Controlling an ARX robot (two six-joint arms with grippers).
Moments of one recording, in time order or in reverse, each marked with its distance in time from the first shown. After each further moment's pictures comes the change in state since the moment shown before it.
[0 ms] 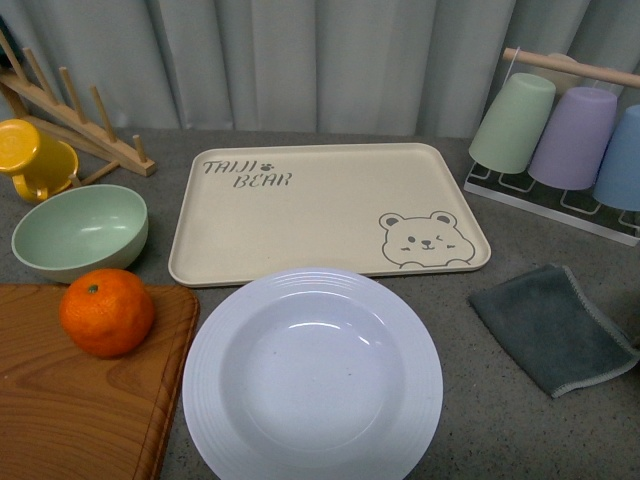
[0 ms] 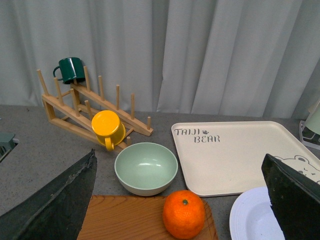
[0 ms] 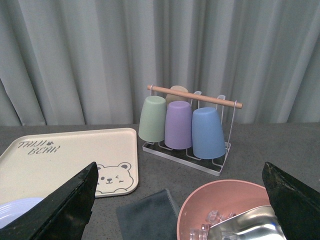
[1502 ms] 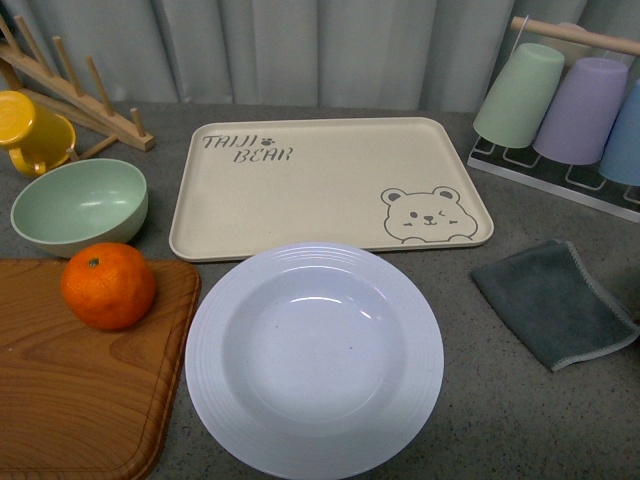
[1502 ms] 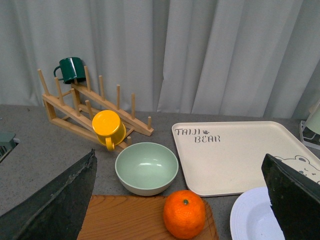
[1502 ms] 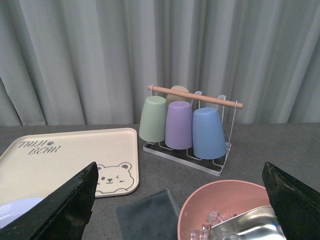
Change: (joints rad) left arm 0.000 0.000 0.000 0.000 0.000 0.000; right arm 0.000 0.000 0.000 0.000 0.000 0.000
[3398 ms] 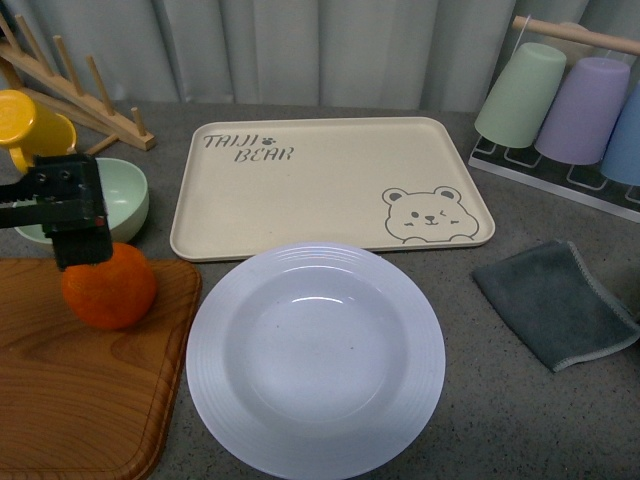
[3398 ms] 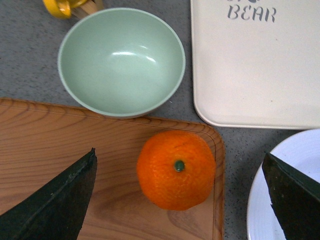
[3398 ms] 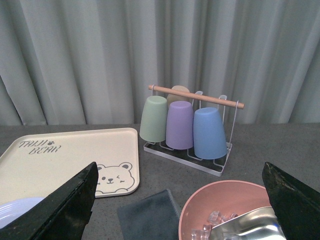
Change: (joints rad) left arm -0.212 1.598 0.447 0.499 -0.218 -0.222; right arm 0.000 0.000 0.000 0.000 0.000 0.000
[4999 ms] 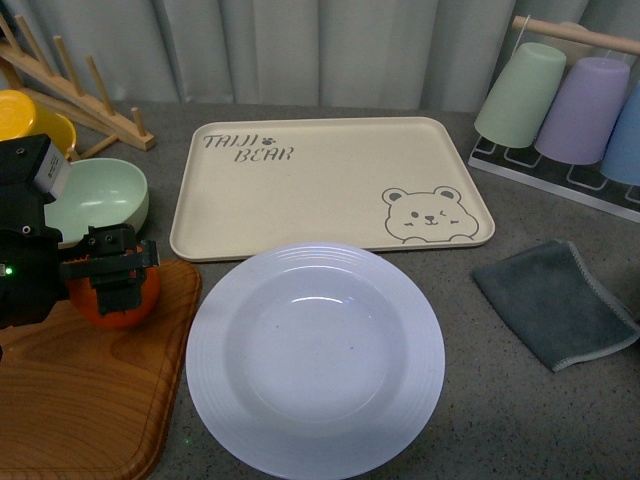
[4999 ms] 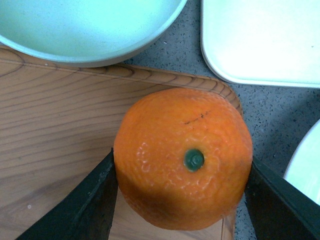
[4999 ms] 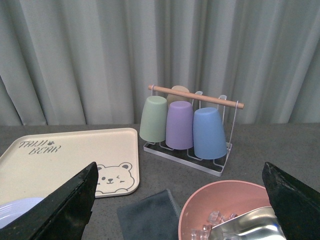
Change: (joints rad) left arm 0.040 0.302 0.129 -0.031 0.153 -0.045; right arm 0.000 0.000 0.000 0.000 0.000 0.000
